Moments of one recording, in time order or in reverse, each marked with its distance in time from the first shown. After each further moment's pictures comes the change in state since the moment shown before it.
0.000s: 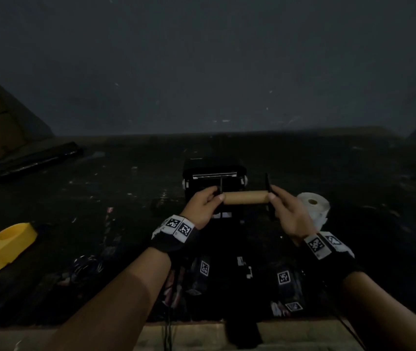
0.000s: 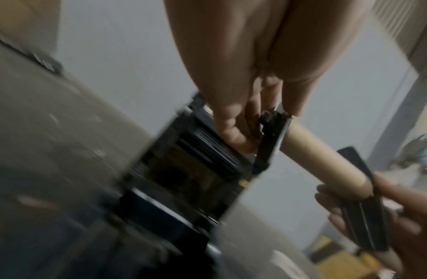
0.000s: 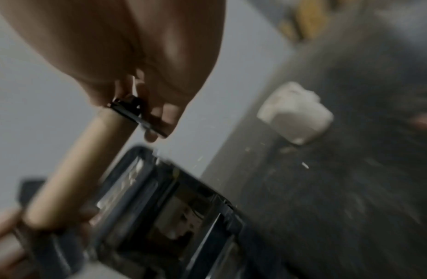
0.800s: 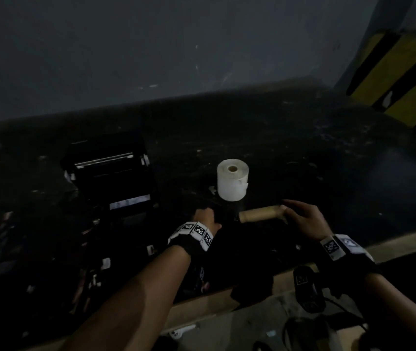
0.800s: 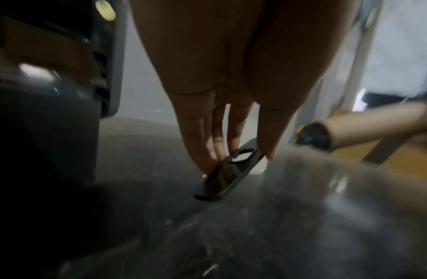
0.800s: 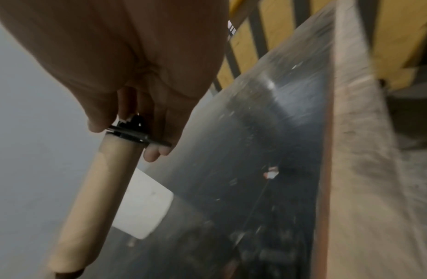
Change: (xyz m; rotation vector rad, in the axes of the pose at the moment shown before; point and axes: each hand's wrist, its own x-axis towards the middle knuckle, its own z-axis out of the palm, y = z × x) left_hand 0.043 -0.031 0.246 0.773 -0.318 -0.277; right_hand -0.053 0.166 -0.197 -0.092 0.083 0.449
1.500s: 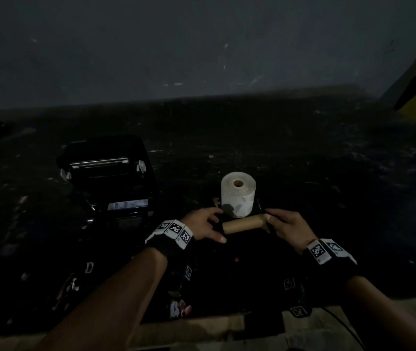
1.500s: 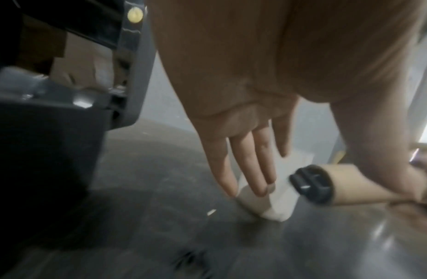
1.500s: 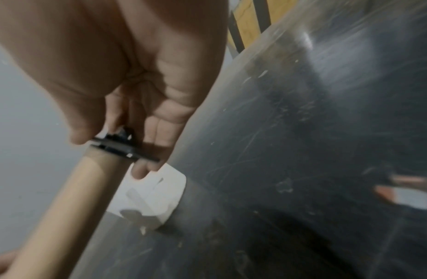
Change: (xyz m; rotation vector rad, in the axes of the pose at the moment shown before) left_hand 0.034 0.004 -0.028 -0.373 -0.286 0.068; right_hand 0.084 -0.001 0.020 0.170 -0.288 0.018
